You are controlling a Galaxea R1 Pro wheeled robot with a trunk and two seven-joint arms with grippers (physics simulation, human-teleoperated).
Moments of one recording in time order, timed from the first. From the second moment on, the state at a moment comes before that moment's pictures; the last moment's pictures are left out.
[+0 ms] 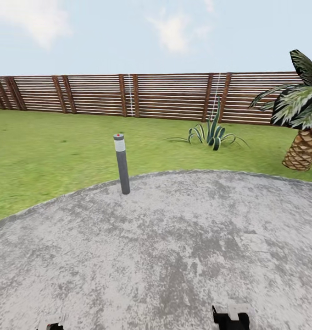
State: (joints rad) left arm -0.35 0.17 0.83 -0.21 -0.60 -0.33 -0.24; right arm -0.44 -0.05 0.11 -0.03 -0.06 -0.53 -0.10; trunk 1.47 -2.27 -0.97
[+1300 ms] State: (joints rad) left arm -0.35 0.17 0.83 -0.21 -0.60 -0.33 -0.24; right arm -0.44 -0.05 0.11 -0.03 -0.06 -0.53 -0.10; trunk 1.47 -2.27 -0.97
